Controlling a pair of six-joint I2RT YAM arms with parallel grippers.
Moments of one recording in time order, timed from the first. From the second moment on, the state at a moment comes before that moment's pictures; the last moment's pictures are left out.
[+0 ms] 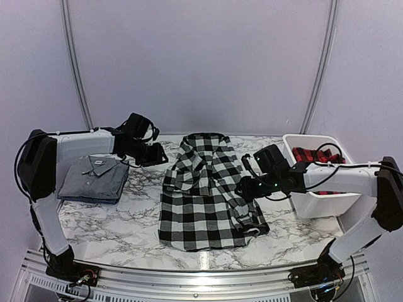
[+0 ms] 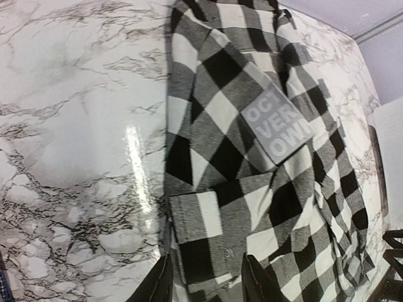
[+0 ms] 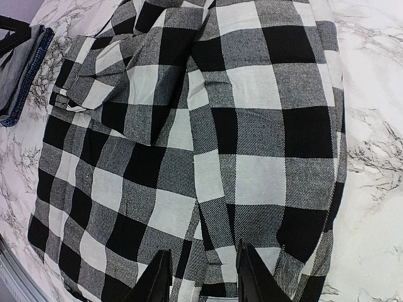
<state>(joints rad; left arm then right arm) -0.53 1.86 1.38 -0.37 0.18 -0.46 0.69 1.46 0.88 -0.27 -0.06 0.48</state>
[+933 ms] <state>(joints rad) -0.49 2.12 1.53 -0.38 0.27 -0.45 0.69 1.41 0.92 -0.21 -0.04 0.47</state>
